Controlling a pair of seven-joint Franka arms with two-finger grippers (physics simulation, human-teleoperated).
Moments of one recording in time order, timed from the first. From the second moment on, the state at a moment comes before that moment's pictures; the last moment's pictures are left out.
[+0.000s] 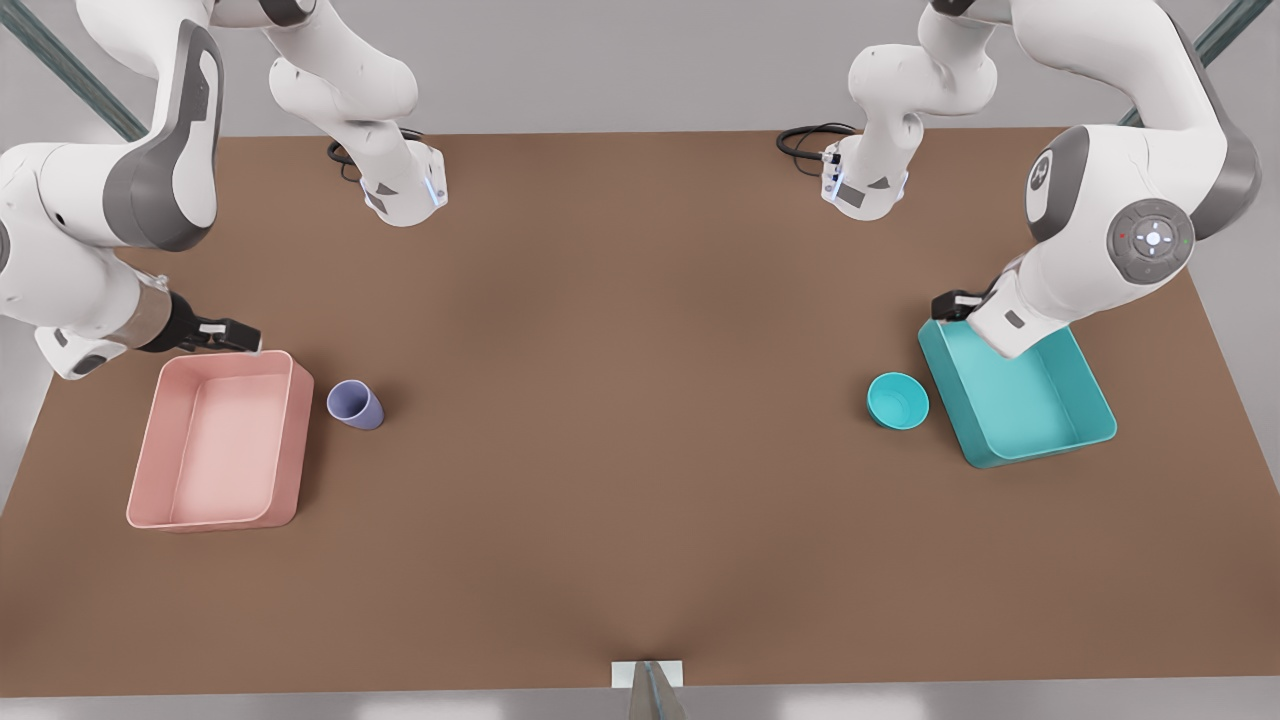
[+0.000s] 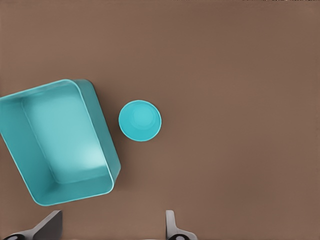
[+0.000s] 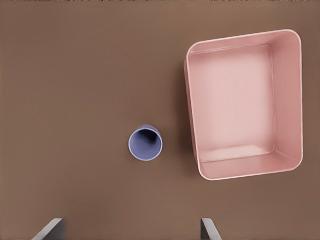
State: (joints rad) left arm -0.15 0.17 0.01 -1.43 0.04 1.34 -0.06; right arm -0.06 0.15 0.01 -1.48 0.01 1.46 0.04
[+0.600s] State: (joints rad) left arm -0.28 0.43 0.02 -1.95 0.21 2.02 -0.07; right arm 0.00 0.18 0.01 -2.00 0.00 1.93 -0.01
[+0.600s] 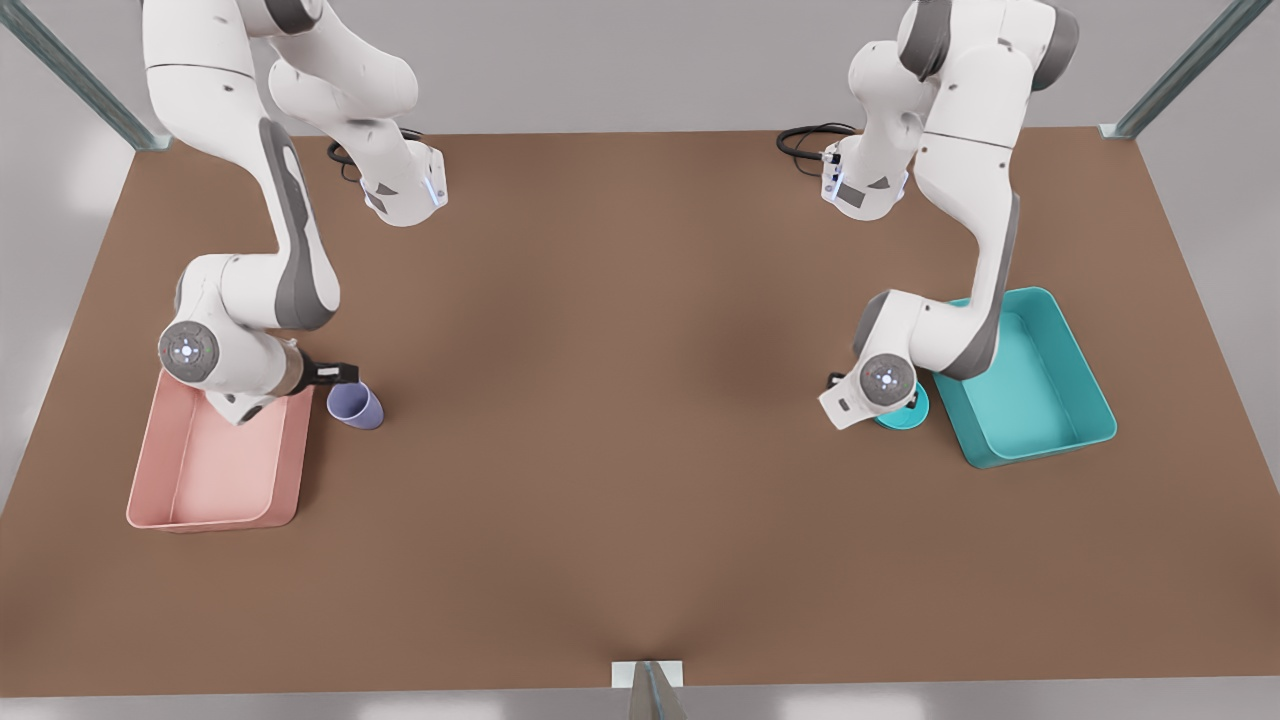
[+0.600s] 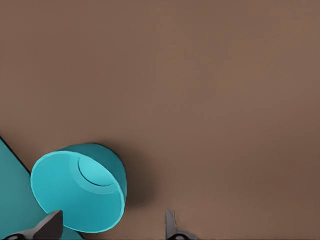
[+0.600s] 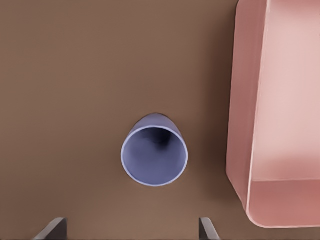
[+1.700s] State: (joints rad) left arm -0.08 0.26 0.24 -1.98 0.20 1.94 -0.11; right arm -0.08 0.34 0.01 -2.18 0.01 2.32 -0.06
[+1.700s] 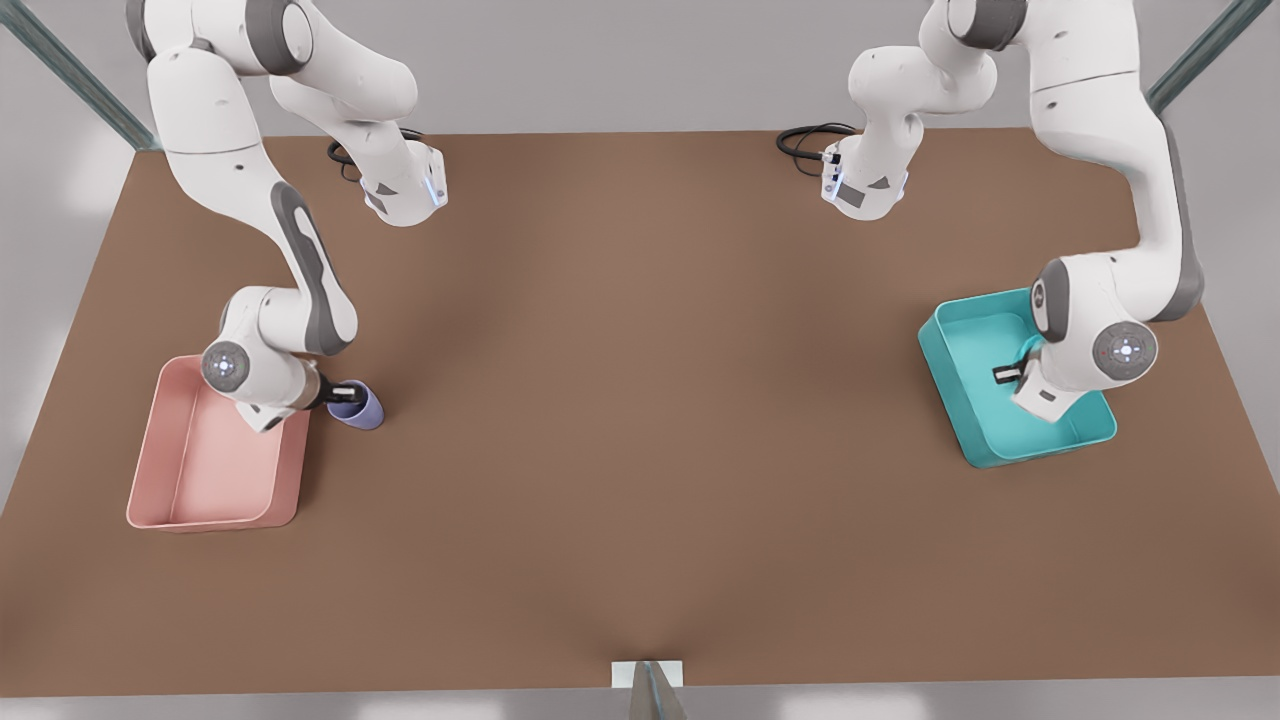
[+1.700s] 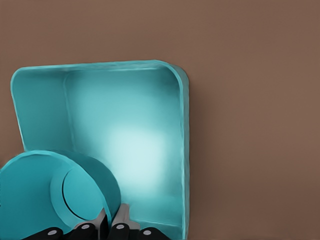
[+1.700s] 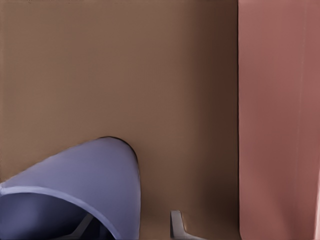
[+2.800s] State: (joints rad) left arm -0.14 0.23 -0.06 -1.35 0.12 1.39 -0.04; right arm -0.25 0.68 -0.12 -1.58 0.08 2.07 -0.41
